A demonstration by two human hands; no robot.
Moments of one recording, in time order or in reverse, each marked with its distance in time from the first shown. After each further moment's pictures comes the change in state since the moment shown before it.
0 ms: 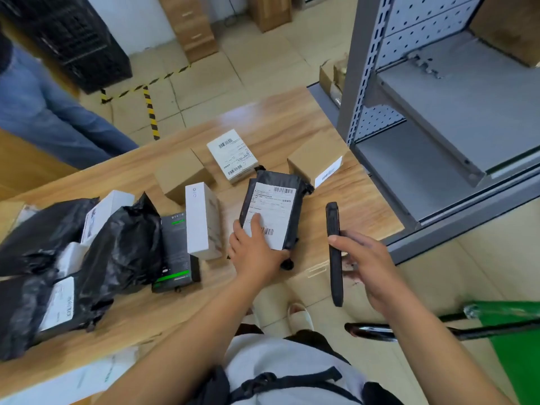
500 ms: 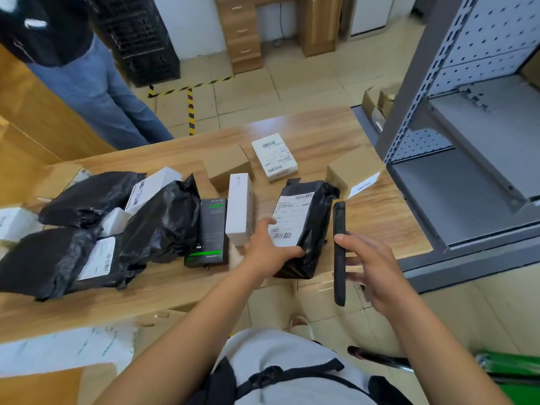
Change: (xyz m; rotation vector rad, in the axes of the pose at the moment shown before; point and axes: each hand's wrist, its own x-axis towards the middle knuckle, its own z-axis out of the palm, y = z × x) left_hand -0.033 -0.054 -0.053 -0.655 -0.206 -0.045; right_hand -0.027 -0.002 0.052 -0.026 -0.138 -0.072
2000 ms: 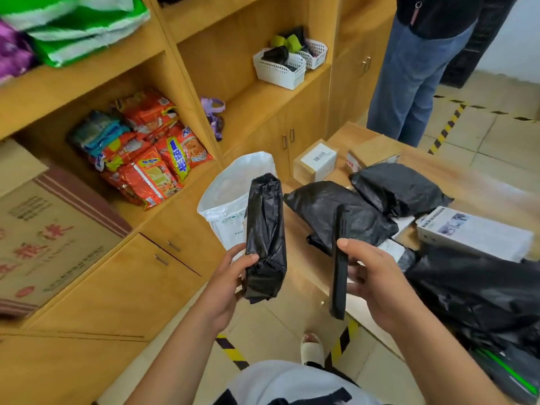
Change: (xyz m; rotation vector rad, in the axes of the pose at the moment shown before) left_hand -0.219 -0.363 -0.396 -1.123 0.739 -0.237; right_hand -0.053 0.096 0.543 -0.343 -0.882 0.195
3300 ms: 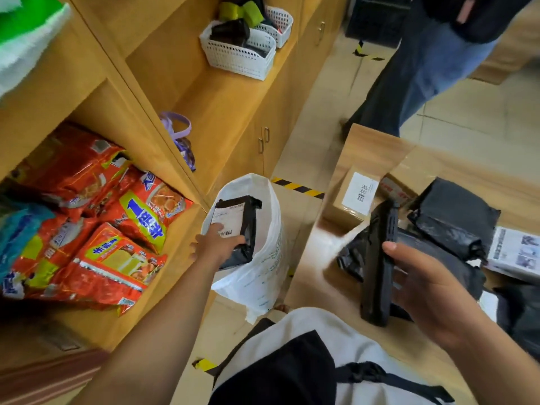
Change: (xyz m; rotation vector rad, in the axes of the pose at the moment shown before) left_hand 0.424 0.134 -0.133 0.963 0.060 -0.152; right_hand 0.194 -0.070 0.153 0.088 0.380 0.086
